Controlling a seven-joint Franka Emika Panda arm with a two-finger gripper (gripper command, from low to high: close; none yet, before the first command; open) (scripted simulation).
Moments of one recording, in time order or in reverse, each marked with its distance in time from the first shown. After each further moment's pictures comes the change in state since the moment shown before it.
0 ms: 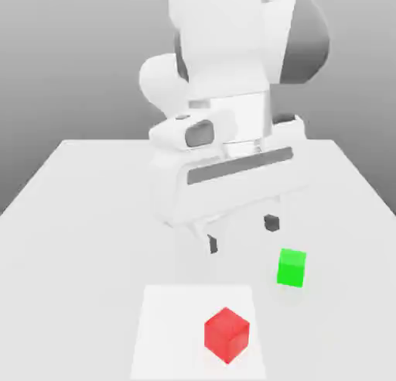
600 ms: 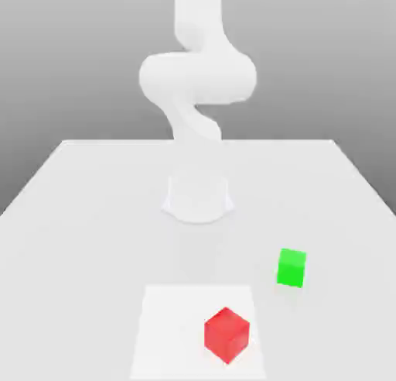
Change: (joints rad) arm -0.209 -0.661 0.115 0.199 -0.117 -0.290 0.571
